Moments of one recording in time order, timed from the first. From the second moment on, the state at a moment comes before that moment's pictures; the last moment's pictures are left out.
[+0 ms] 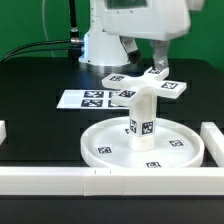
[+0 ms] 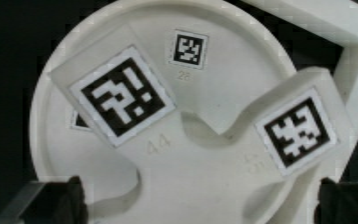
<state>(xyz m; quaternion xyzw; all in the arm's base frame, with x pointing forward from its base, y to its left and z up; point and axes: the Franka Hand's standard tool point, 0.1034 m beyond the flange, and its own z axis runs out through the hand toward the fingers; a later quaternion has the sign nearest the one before) 0.556 0.031 0.135 -0.89 0.45 0.04 0.11</state>
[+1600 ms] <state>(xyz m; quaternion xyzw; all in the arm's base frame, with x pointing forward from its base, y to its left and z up) 0.562 0.026 0.135 -0.94 -0.33 -0.04 0.08</state>
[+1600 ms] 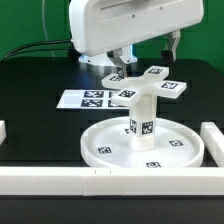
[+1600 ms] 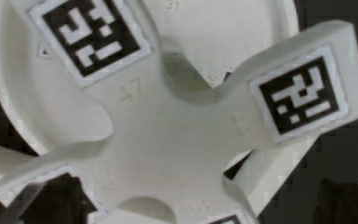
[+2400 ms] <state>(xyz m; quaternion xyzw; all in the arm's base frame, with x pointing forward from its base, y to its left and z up) 0.561 0.016 0.129 -0.77 -0.63 -0.05 0.05</state>
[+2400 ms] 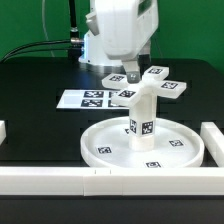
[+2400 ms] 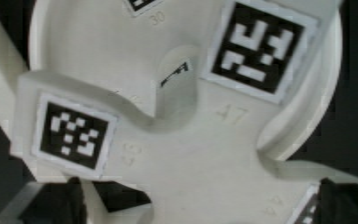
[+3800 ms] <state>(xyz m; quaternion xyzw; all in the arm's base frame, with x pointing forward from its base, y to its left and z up) 0.550 0.028 0.106 -0.68 -0.73 -0.02 0.05</state>
